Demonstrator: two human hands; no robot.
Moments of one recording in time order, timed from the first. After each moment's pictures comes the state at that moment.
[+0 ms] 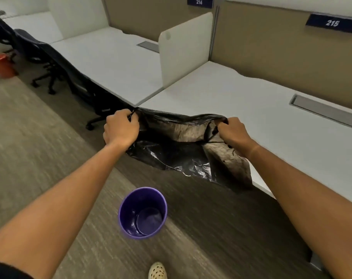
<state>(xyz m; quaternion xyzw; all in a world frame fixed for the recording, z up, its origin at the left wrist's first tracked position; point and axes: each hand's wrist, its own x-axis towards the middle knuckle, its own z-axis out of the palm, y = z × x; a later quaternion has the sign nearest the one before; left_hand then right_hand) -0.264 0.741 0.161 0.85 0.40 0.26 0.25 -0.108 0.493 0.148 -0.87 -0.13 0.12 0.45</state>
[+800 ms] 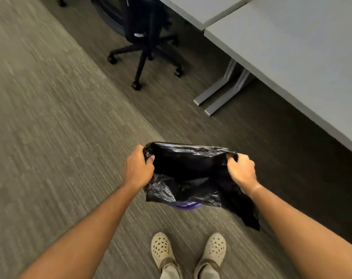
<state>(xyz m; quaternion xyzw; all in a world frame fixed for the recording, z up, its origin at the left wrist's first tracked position) -0.417 0.904 -0.164 0.80 0.47 0.05 0.37 -0.229 0.683 -0.184 -0.92 -0.02 0.24 0.30</state>
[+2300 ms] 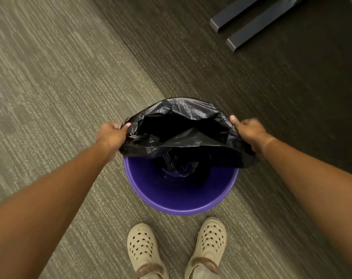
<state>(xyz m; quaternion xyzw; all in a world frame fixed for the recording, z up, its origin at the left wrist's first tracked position) -0.383 0.960 -0.538 0.56 0.67 -0.01 0.49 -0.119 0.714 -0.541 -0.90 0.00 0.37 0.24</state>
